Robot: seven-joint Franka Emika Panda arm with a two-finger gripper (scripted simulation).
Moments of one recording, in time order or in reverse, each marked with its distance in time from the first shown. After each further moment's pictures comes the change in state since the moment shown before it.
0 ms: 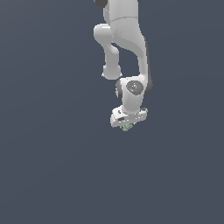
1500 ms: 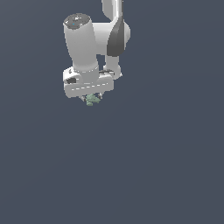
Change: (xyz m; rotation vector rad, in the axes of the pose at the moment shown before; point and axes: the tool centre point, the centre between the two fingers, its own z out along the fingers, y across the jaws) arm -0.064 0.172 -0.205 0.003 0.002 0.000
